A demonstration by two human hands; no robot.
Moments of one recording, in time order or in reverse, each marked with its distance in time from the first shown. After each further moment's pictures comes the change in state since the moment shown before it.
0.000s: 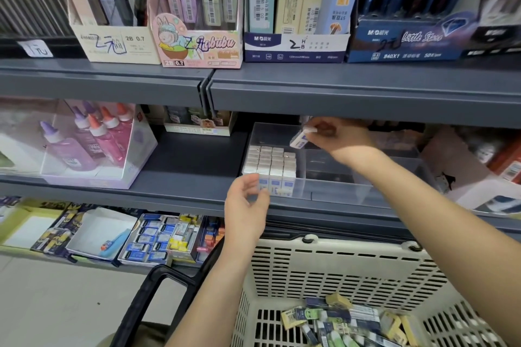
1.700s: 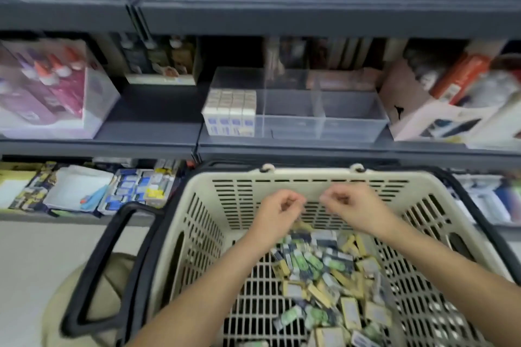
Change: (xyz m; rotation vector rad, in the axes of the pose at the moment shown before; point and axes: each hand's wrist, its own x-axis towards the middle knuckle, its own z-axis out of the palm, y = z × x) left_hand -0.104 -0.047 0.066 0.151 -0.572 -0.129; right_hand -0.188 0.123 0.008 0.018 -0.240 -0.035
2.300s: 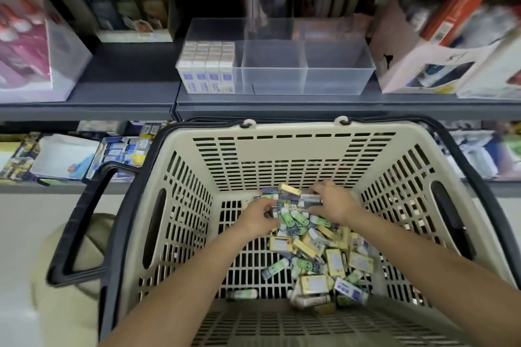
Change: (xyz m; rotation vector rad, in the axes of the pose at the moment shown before) left_hand -0.020 -0.099 0.028 0.363 -0.206 -0.398; right_hand -0.021 0.091 0.084 -0.429 -0.363 0.306
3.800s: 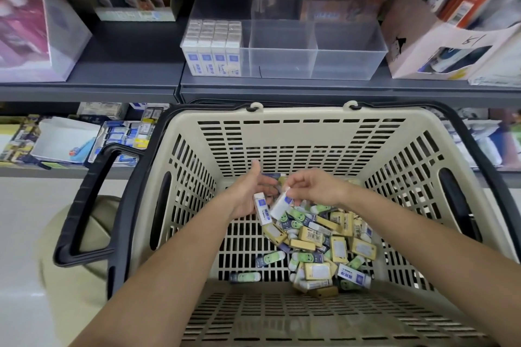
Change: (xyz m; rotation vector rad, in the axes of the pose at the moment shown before) left_hand -0.009 0.020 -0.039 -0.830 -0.205 -0.296; right_hand -0.023 -0.052 -0.027 0.861 -0.297 -0.169
